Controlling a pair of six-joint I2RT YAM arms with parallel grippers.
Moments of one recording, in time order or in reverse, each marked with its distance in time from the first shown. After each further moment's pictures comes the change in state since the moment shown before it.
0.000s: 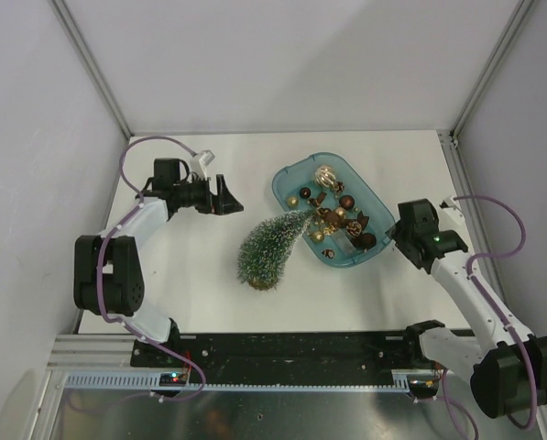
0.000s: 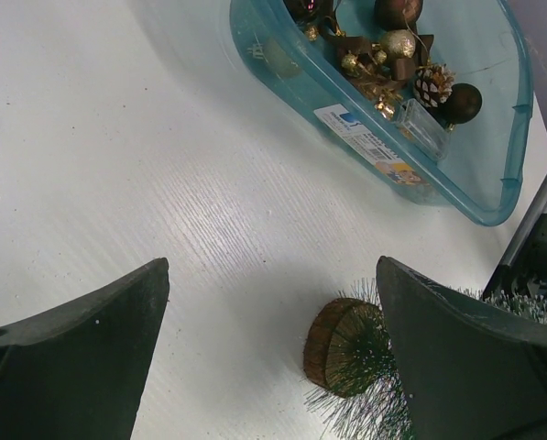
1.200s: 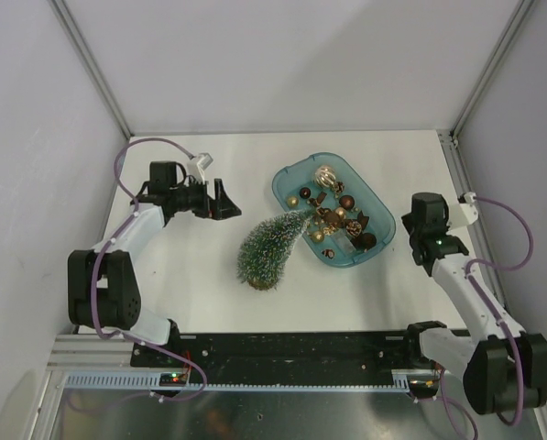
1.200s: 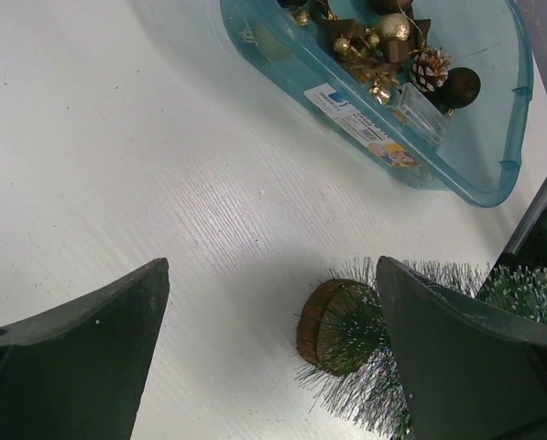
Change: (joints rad) left arm 0.000 -0.090 -0.040 -0.058 -0.018 0.034; right arm -0.118 0.039 -0.115 0.464 0.053 0.093
